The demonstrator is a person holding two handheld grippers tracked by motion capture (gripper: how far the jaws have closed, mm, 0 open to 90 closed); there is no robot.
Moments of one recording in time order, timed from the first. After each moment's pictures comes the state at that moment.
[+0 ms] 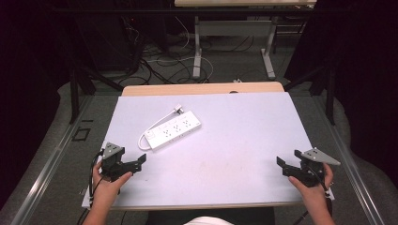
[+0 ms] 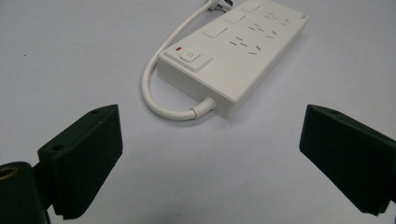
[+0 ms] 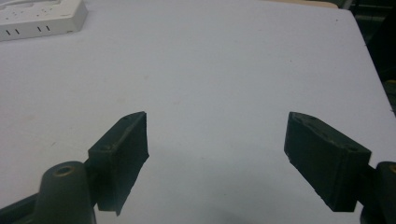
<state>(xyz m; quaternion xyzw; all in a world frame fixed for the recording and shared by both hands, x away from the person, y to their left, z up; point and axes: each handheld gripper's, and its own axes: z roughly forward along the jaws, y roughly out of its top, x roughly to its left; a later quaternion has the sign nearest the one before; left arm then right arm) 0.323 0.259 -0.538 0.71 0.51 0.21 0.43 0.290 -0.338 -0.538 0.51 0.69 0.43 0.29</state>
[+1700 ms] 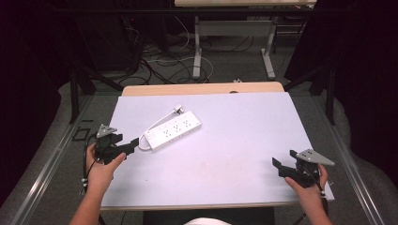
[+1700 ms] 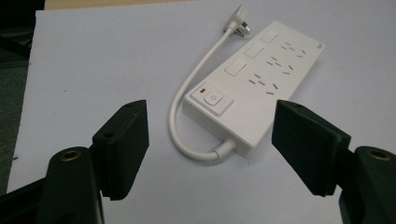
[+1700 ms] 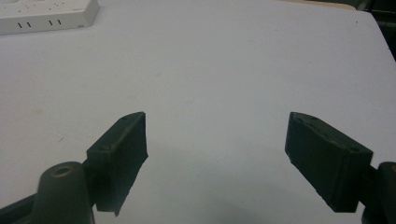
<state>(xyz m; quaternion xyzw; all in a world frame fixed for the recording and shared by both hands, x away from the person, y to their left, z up) 0.355 0.267 -0.487 0.72 0.53 0.21 0.40 0.294 -0.328 -0.547 0.49 0.70 0.44 0.28</state>
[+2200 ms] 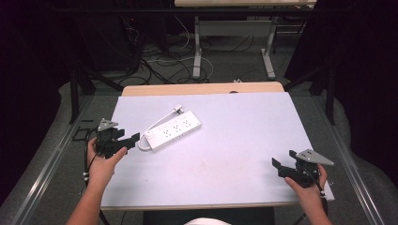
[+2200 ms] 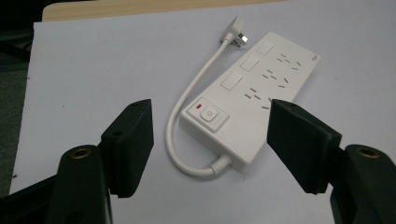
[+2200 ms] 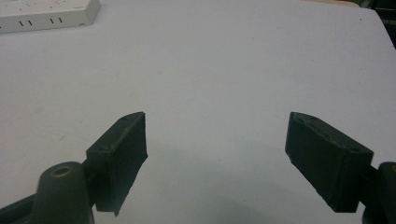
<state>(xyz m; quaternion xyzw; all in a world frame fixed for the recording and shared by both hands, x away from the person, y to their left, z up) 0.366 0.262 -0.474 0.72 0.53 0.21 0.39 0.294 -0.328 -0.547 0.49 0.70 0.44 0.27</state>
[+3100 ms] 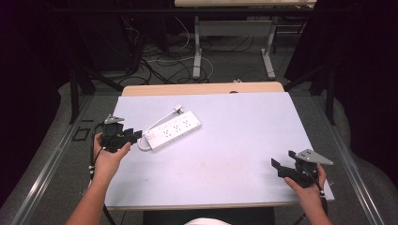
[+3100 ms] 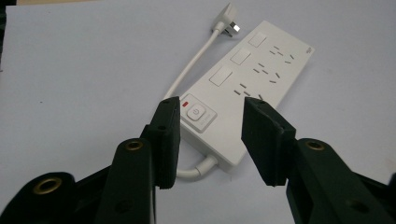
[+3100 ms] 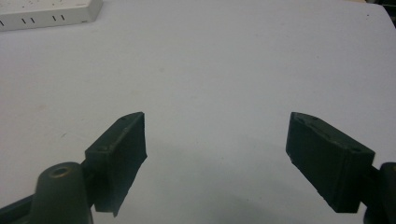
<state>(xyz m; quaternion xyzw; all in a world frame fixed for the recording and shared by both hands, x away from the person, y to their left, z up) 0.380 0.247 -0.470 0.74 0.54 0.17 0.38 0.297 -0.328 -0.550 0.49 0.70 0.44 0.27</state>
